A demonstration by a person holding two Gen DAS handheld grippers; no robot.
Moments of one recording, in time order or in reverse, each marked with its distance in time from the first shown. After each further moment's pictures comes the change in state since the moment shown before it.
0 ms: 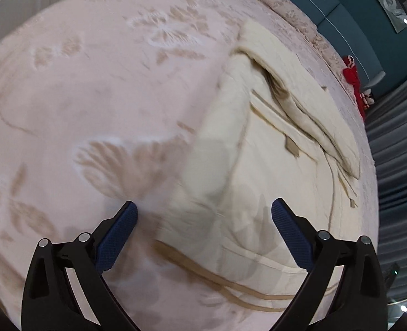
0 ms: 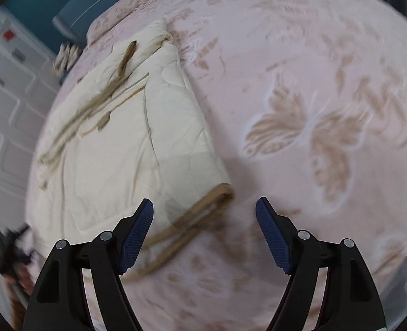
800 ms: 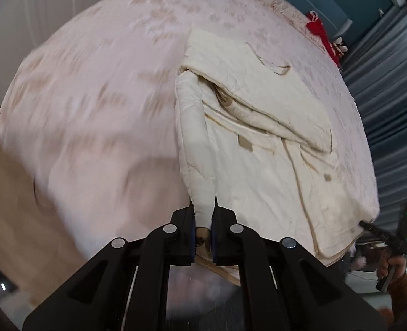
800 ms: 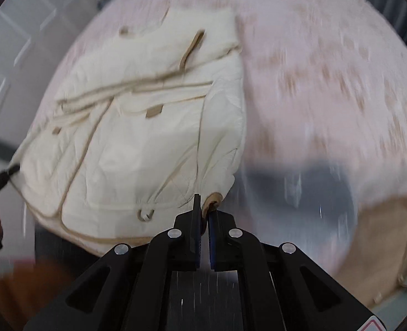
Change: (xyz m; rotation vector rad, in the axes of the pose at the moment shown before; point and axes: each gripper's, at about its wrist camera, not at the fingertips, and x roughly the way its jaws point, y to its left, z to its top) left arm -0.197 -0.004 -0.151 0.196 0.115 0.002; right arm -0.178 0.004 -0.116 -0.387 0.292 -0.068
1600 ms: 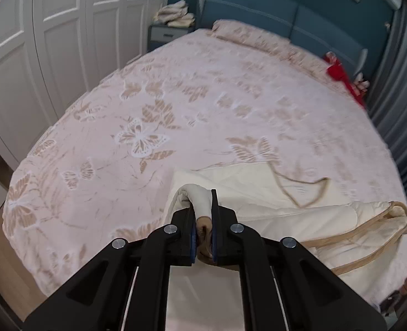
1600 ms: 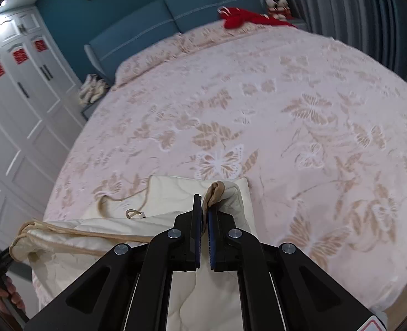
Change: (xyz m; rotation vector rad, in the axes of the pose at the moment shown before) left arm 0.081 -0.063 0.212 0.060 -0.343 0.225; right arm 0.021 -0.020 0.232 0.250 -0.561 0.022
